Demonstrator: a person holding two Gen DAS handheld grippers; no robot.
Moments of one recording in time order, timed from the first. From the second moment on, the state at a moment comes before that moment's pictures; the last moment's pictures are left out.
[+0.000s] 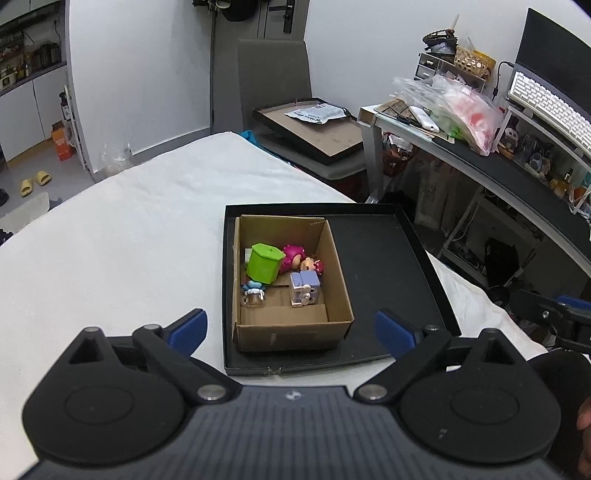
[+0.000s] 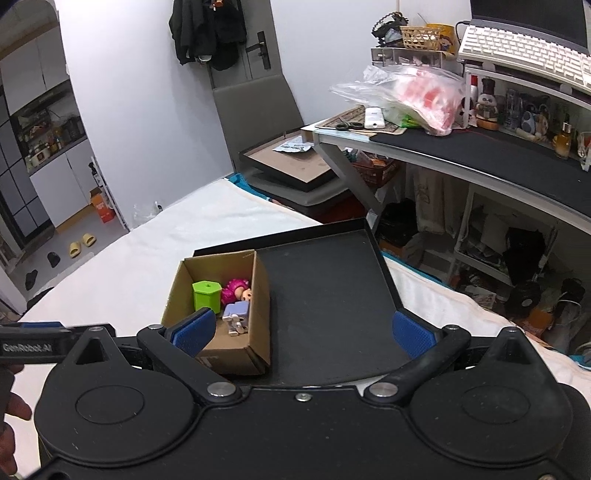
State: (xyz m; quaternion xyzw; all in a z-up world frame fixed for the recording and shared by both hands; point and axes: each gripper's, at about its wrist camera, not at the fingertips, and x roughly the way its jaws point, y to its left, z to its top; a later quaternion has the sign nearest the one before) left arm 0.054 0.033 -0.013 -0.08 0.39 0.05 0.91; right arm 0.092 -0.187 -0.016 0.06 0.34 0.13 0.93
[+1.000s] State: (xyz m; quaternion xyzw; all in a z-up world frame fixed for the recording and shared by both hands) left arm 0.048 0.024 -0.014 -0.07 0.40 0.04 0.91; right arm 0.084 -0.194 -0.019 0.04 0.35 0.12 0.93
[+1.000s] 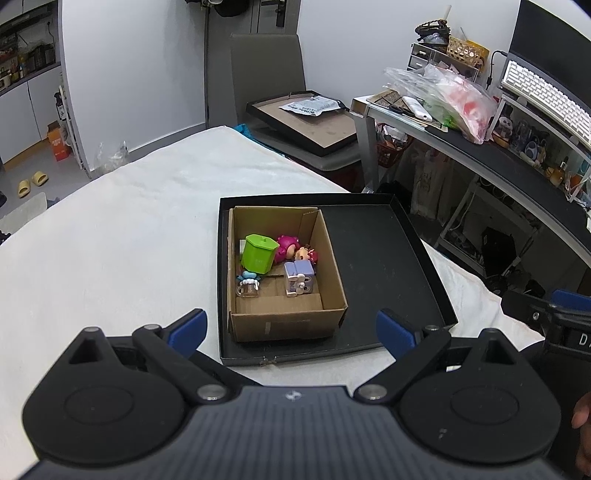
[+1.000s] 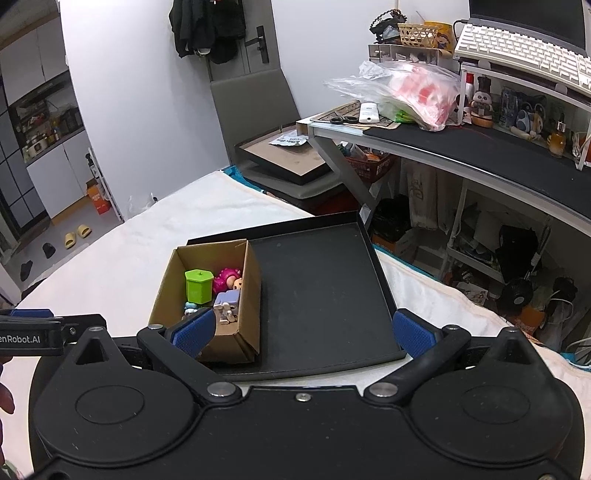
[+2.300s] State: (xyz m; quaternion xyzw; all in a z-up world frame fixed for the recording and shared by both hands) left arm 0.040 0.029 -0.015 -0.06 0.40 0.03 0.91; right arm 0.079 -0.185 -0.022 0.04 0.37 0.14 0.92
